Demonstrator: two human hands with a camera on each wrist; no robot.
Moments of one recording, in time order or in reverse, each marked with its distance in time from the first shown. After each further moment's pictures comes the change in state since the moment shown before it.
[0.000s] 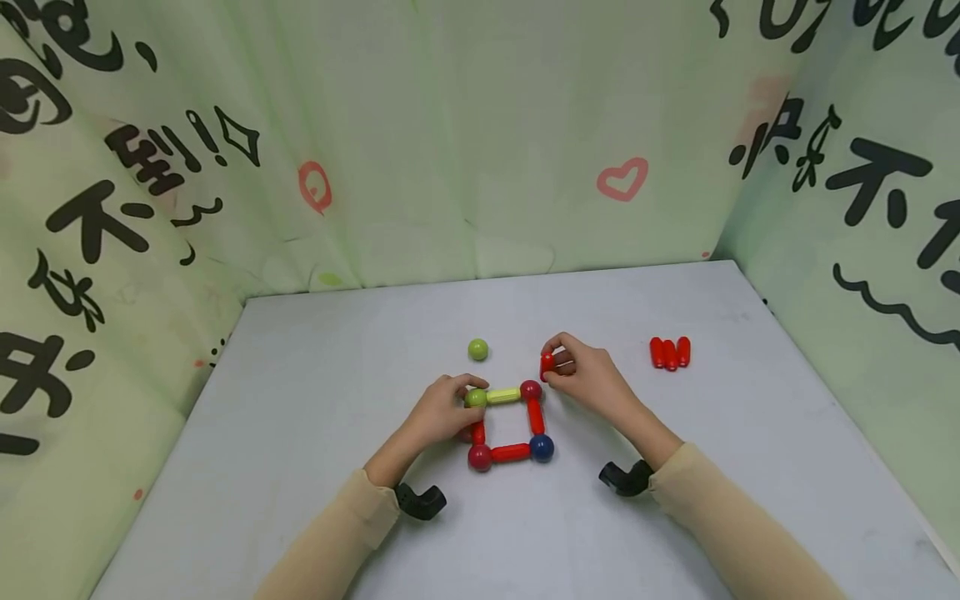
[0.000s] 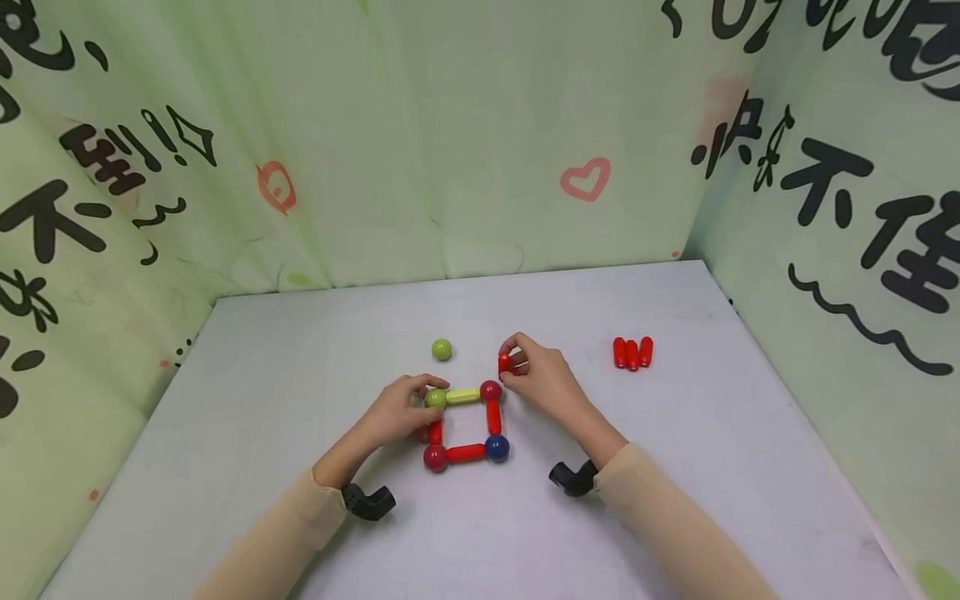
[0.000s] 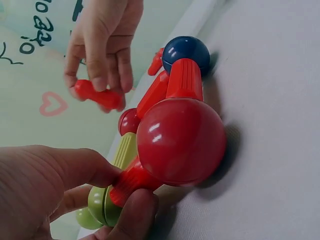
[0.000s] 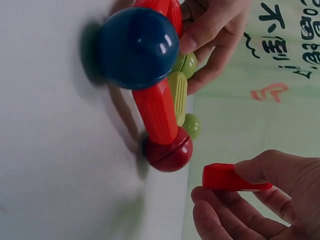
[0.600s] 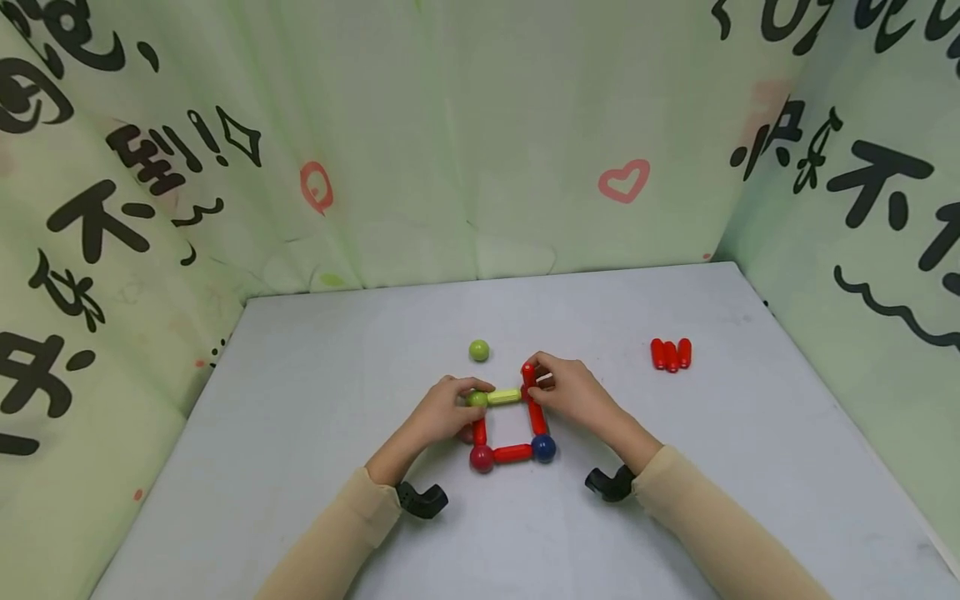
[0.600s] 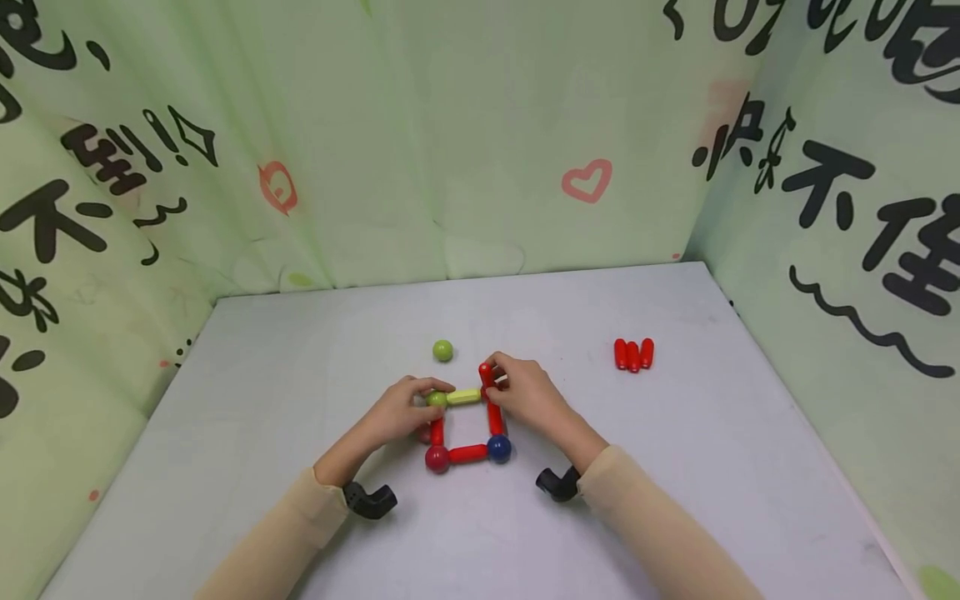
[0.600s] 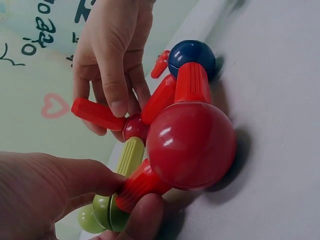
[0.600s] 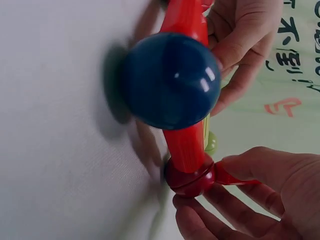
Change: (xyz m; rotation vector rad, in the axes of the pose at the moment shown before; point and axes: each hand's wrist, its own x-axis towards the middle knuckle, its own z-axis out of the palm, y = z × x) left_hand 0.002 0.001 0.000 -0.048 -0.053 0.007; right_hand 0.004 -0.008 0.022 -0.037 -0.123 -0.037
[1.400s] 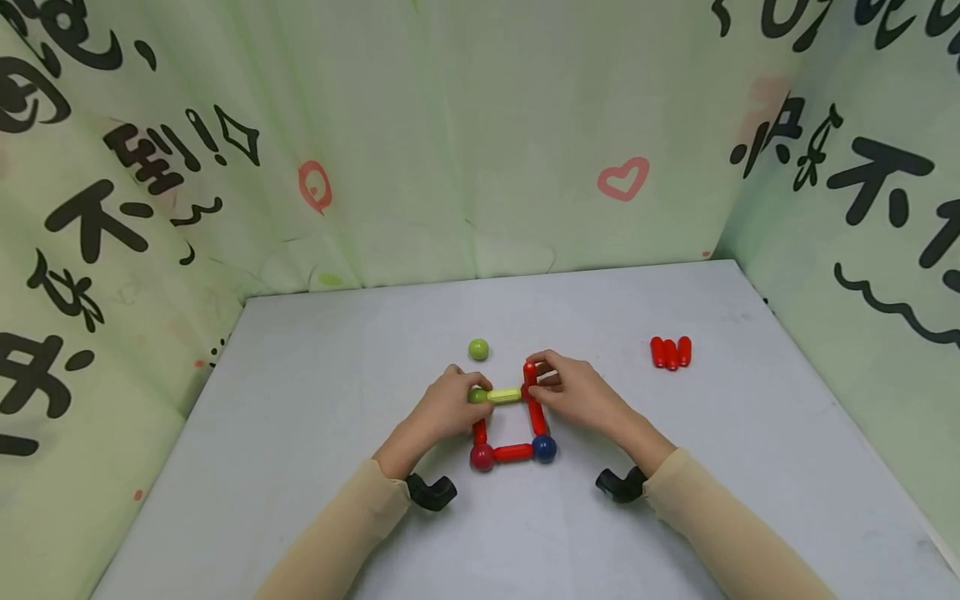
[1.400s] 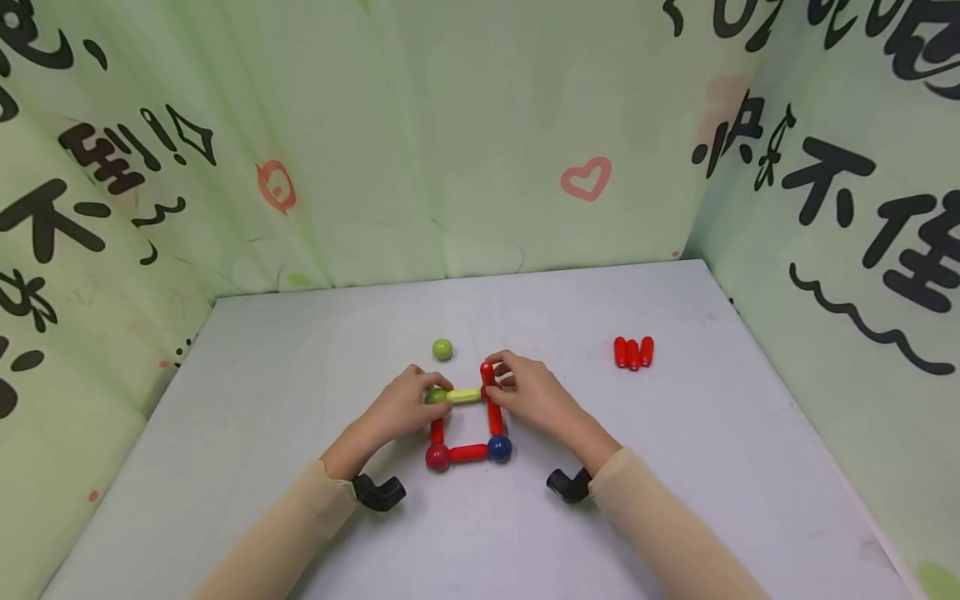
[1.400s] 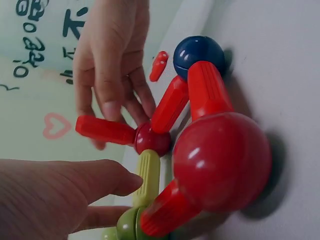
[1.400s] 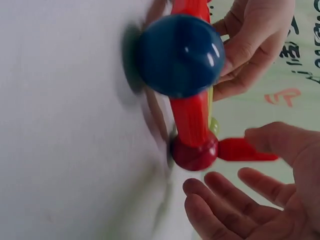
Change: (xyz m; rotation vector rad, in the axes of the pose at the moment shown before) left_hand 0.004 0.017 0.001 0.236 0.043 0.010; right_hand -0.007 0.009 -0.004 0.019 -0.015 -0.003
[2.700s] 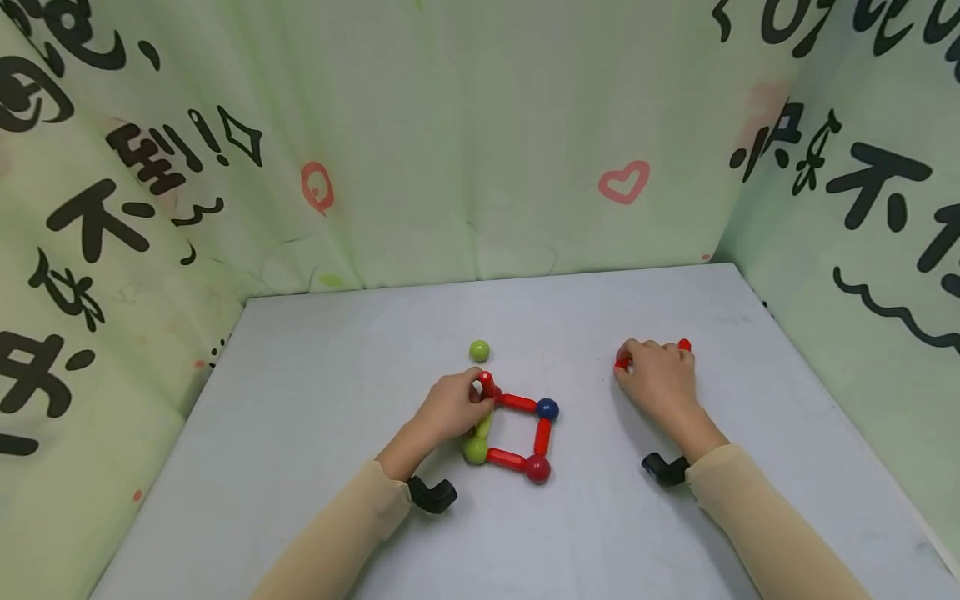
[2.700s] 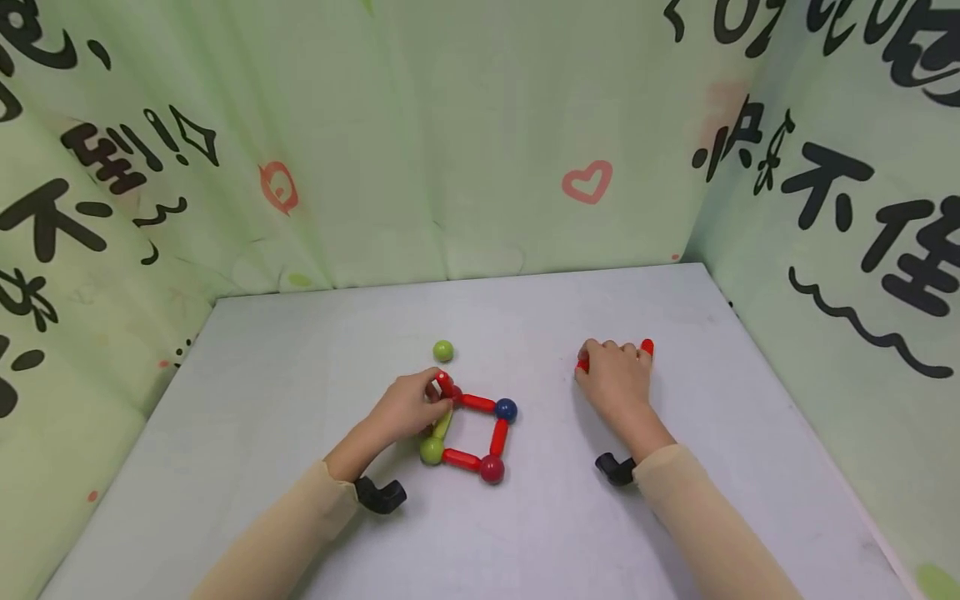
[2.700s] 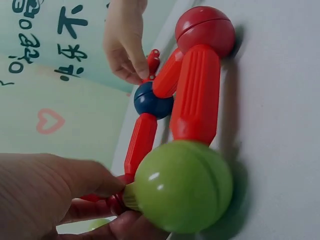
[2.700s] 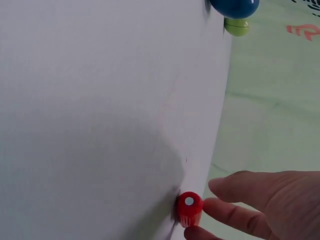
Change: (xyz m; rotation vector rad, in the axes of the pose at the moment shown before) left_hand 0.004 -0.004 0.004 -0.105 -0.012 0.011; right_hand -0.019 0.062 -0.055 -0.503 0.307 0.198
